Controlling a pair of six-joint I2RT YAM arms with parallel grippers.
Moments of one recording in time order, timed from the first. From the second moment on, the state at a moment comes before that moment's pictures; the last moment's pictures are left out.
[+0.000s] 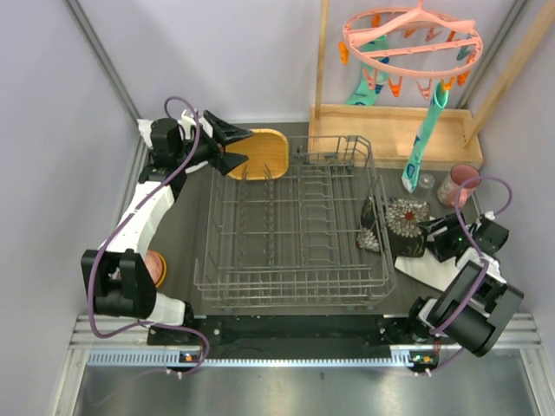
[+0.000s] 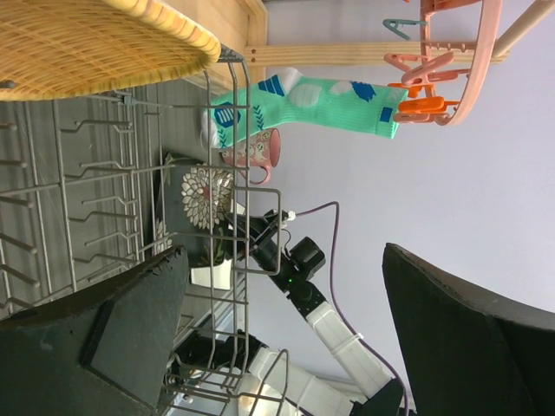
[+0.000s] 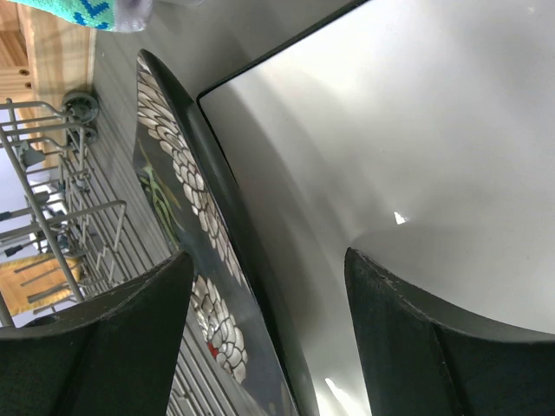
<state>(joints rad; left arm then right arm) -0.08 1.44 1.19 0.00 0.79 -1.24 -0.68 1.20 0.41 -0.07 -0.62 0.60</state>
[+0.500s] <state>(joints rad) -0.08 1.44 1.17 0.01 0.79 -1.26 -0.68 1.27 0.41 0.00 -0.69 0.61</state>
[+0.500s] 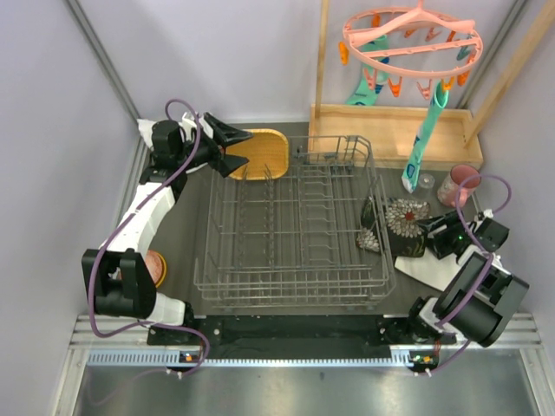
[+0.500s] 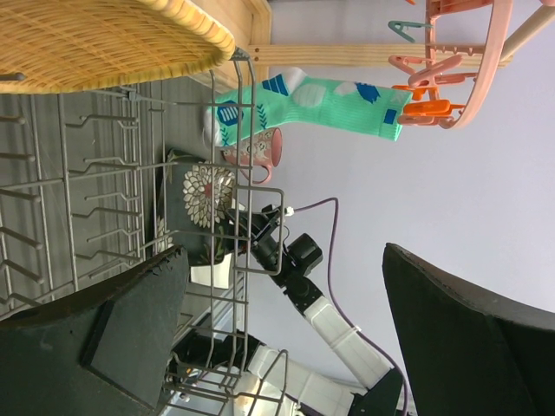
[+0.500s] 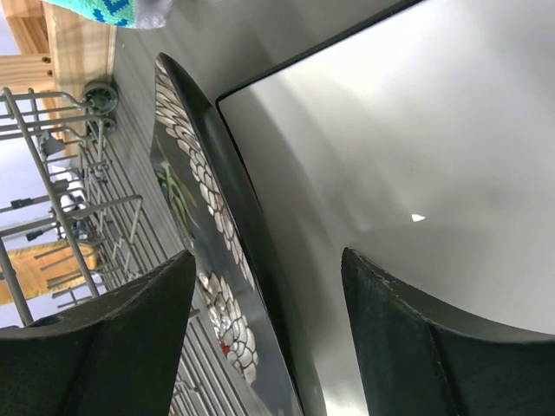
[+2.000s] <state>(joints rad) -0.08 1.48 1.10 0.18 0.82 -1.32 -0.68 1.35 0.47 -0.01 -0.72 0.52</state>
